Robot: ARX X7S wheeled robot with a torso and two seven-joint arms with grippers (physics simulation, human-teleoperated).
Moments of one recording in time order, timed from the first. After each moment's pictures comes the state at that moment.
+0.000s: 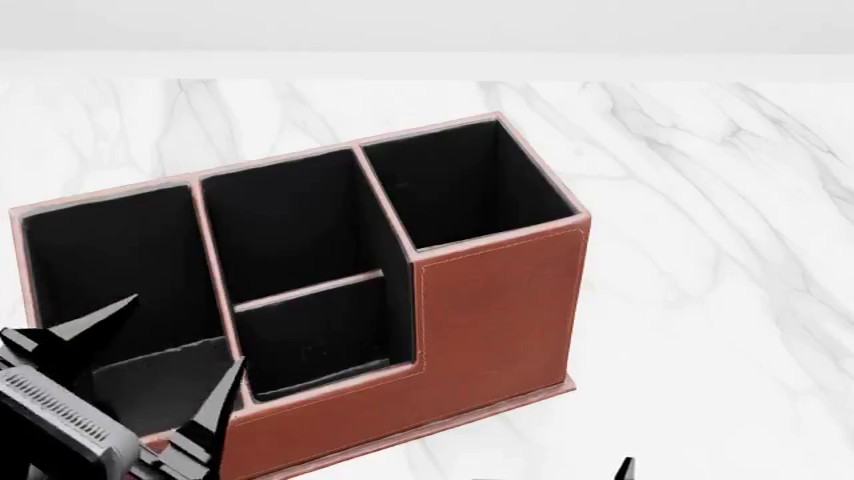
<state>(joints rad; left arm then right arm) -0.34 -0.53 0.41 0.08 -0.41 -0.05 0.08 -0.18 0.30 -0.22 -0.13 0.17 -0.71 0.42</state>
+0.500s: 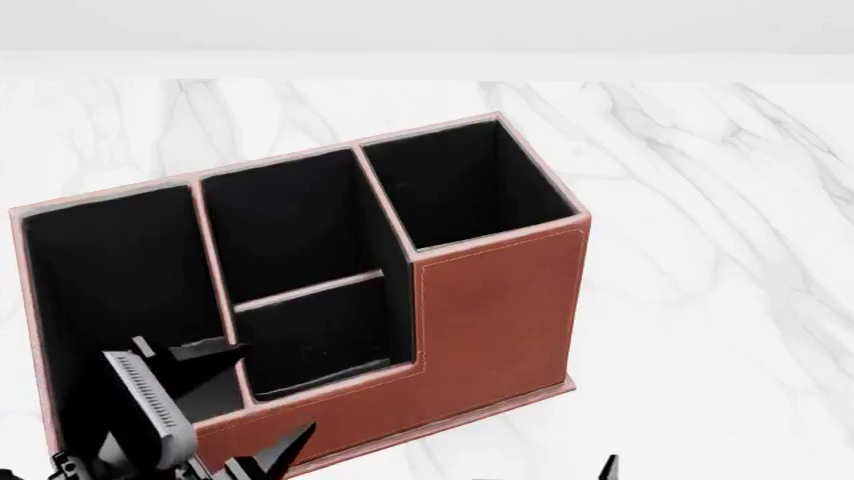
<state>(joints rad) -0.56 -0.46 0.54 -0.31 -0.50 -0.08 0.49 -0.16 0.30 -0.24 -0.10 0.16 -0.71 0.42</state>
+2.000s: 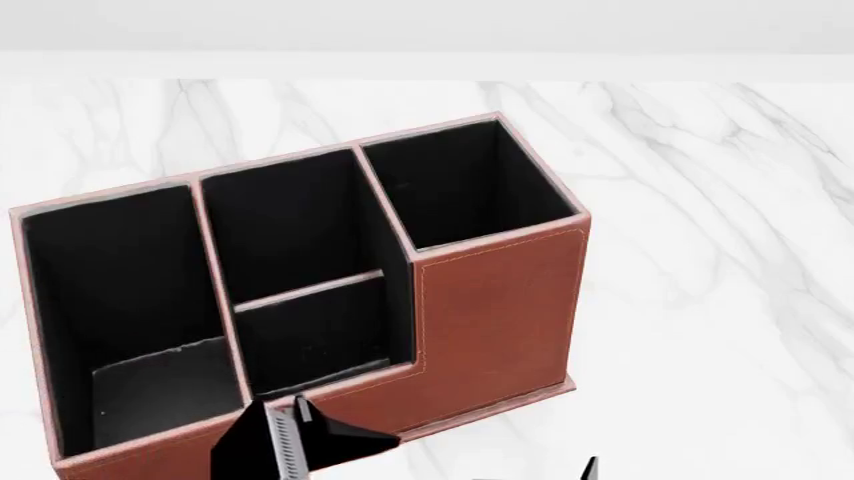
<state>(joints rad) -0.64 -0.28 0.74 -0.49 -0.46 -0.06 0.73 -0.15 0.30 -0.27 -0.07 0.13 -0.71 0.44</state>
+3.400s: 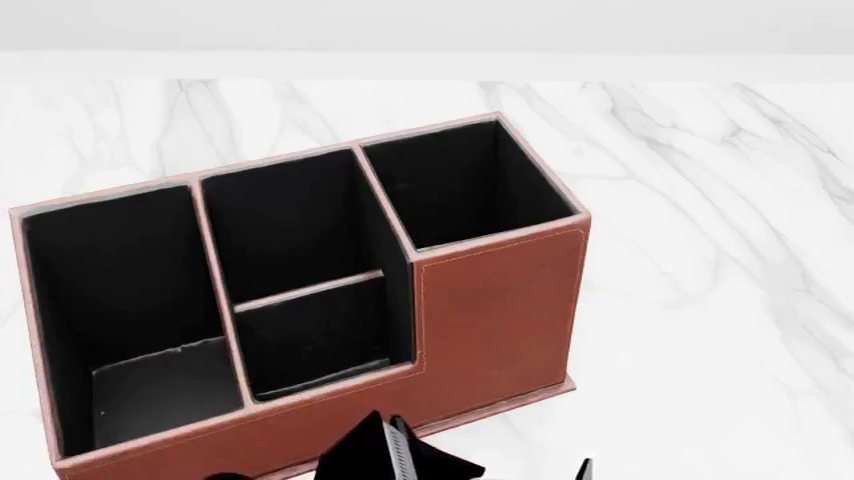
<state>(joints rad) -0.79 -0.02 0.88 -0.97 -0.43 0.09 0.78 -0.15 0.32 -0.29 -0.08 0.14 -0.71 0.44</state>
